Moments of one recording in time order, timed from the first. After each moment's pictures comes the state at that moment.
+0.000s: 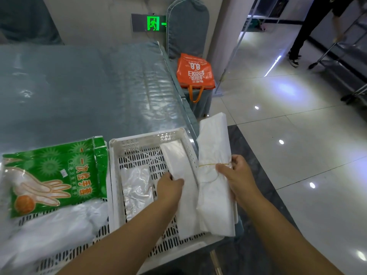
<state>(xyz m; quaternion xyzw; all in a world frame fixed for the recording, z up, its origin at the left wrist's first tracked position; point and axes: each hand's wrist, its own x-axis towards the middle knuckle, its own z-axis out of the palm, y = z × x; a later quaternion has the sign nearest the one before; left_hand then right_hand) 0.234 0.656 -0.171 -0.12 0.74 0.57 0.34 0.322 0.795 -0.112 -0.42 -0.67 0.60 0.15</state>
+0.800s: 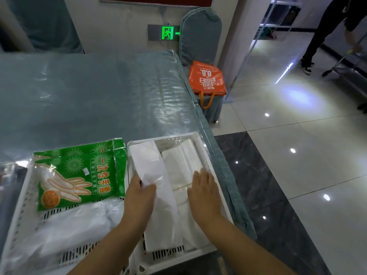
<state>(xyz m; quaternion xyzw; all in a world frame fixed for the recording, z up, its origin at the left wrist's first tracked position) 0.216 0.550 -0.141 -0.08 0.78 0.59 0.20 0.290 0.695 -0.183 -0.26 -0.96 0.06 -0.02</state>
